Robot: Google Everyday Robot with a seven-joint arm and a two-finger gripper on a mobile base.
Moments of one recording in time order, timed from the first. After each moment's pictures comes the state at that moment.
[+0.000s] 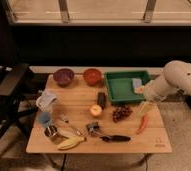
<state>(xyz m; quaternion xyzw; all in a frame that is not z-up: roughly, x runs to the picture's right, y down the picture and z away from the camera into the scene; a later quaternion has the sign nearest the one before) 0.232 0.076 0.708 -0.28 -0.17 0.13 0.94</state>
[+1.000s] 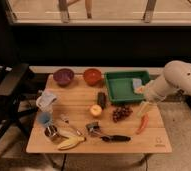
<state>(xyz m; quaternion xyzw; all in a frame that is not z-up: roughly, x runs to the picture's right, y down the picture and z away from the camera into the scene) 0.232 0.076 0.708 -0.28 -0.17 0.13 0.94</state>
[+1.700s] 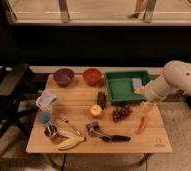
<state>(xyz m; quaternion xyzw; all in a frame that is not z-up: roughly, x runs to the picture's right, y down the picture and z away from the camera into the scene) 0.228 0.082 0.713 -0.29 -0.16 0.10 0.94</state>
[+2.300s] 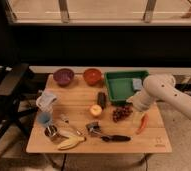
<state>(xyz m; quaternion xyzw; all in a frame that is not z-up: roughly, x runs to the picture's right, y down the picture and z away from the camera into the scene) 0.209 0.138 0.788 -0.30 -0.12 0.03 0.95</state>
